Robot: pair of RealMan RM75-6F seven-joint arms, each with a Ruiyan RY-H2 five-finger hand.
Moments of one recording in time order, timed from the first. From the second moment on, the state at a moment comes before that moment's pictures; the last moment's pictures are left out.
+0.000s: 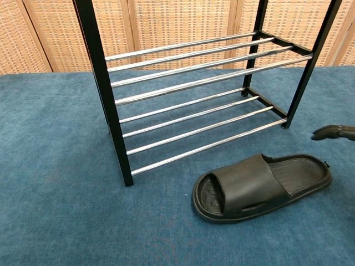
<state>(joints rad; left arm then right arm) -0.10 -0.96 -0.07 -1.82 1.45 1.48 0.09 0.41 -1.19 -0.03 -1.49 -1.72 1.01 0.32</state>
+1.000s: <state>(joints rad) -0.11 -0.95 -0.09 -1.81 1.39 1.44 0.07 0.62 -1.38 0.06 -1.38 -1.43 0.68 0.06</state>
